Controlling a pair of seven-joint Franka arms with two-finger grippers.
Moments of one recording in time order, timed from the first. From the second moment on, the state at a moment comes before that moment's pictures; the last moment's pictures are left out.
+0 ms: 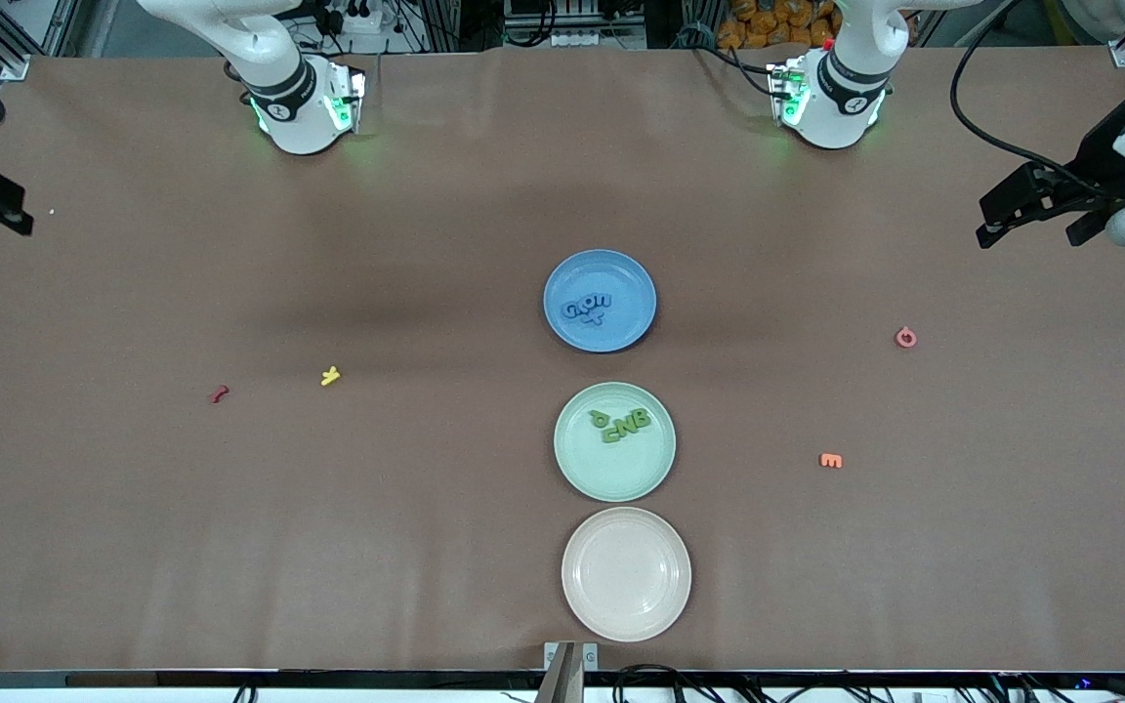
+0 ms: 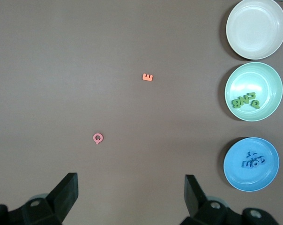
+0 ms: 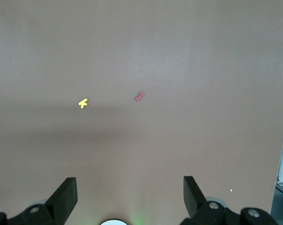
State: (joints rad) left arm -0.06 -0.05 -0.06 -1.57 -0.03 1.58 -0.15; right arm 0.09 0.02 -0.14 -1.38 -0.08 1.36 -0.11
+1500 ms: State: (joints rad) left arm -0.06 -0.06 -0.06 -1.56 -0.02 1.59 -0.15; right arm 0.09 0.01 -0.13 -1.54 -0.07 1.55 -0.03
